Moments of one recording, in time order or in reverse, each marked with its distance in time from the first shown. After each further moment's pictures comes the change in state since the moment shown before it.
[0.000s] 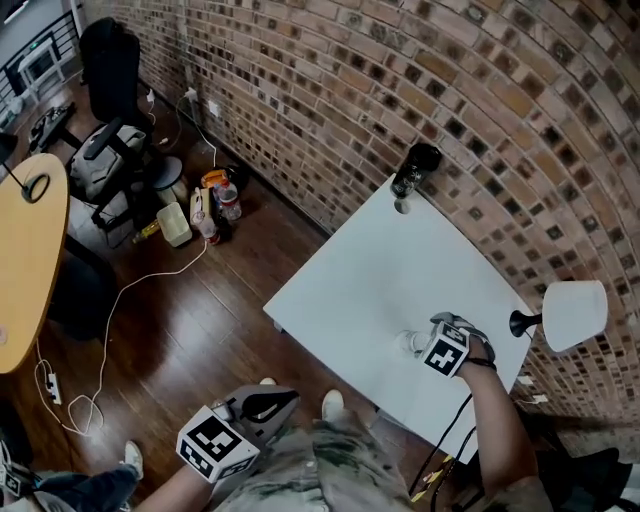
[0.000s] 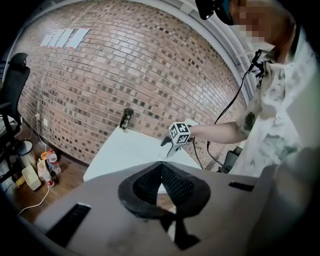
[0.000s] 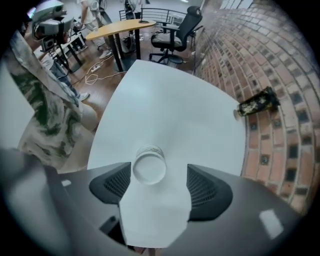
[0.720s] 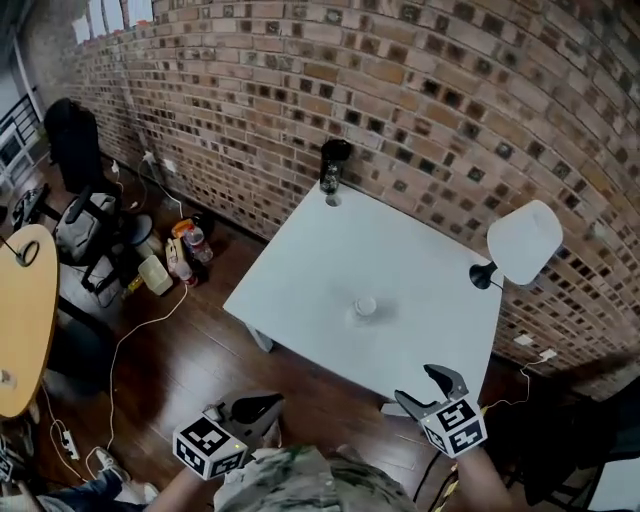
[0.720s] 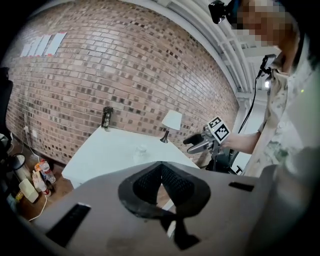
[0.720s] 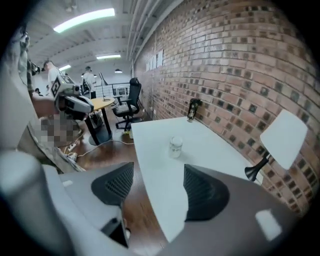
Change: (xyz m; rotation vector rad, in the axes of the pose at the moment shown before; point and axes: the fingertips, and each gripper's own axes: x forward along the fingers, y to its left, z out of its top) left arm 0.012 -0.118 -0.042 0.142 0.039 -0.053; right arm -0.130 0.182 -0.114 0.650 -0.712 -0.176
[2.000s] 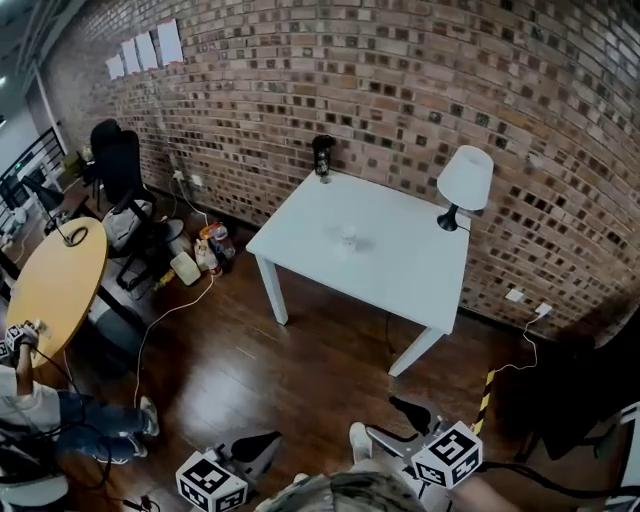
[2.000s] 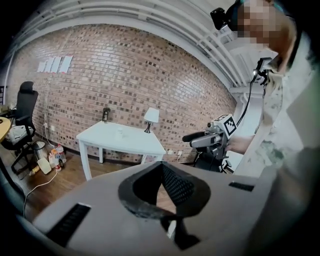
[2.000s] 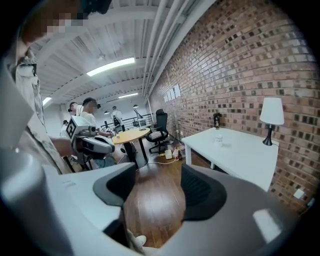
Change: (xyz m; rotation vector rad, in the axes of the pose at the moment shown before) left arm -0.221 -0.351 -0.156 -0.017 0.019 0.083; right arm -0.289 0.312 -0.133 0.129 -0.326 0.260
